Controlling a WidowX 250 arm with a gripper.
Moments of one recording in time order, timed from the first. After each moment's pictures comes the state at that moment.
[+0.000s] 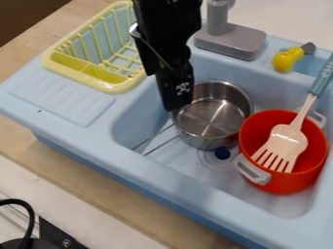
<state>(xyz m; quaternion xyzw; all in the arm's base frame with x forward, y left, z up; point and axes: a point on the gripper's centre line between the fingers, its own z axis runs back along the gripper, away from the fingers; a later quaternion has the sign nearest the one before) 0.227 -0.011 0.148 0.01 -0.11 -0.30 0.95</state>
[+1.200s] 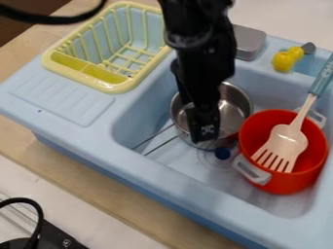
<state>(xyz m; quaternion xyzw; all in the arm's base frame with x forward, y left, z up) 0.240 -0.048 0.099 0.01 -0.10 -0.41 0.91</state>
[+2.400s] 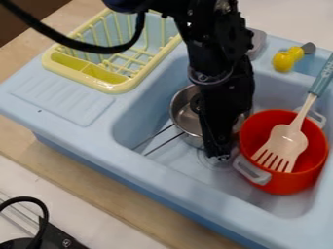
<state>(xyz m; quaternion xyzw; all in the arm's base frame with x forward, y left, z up) 0.246 -0.059 0.070 0.00 -0.10 -0.43 0.90</state>
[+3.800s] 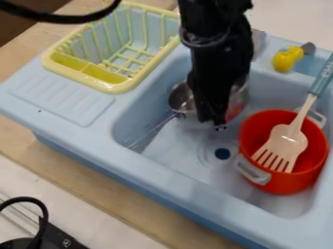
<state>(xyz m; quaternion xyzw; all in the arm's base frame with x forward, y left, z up) 0.245 -0.046 0.112 0.04 -0.11 -0.40 0.91</state>
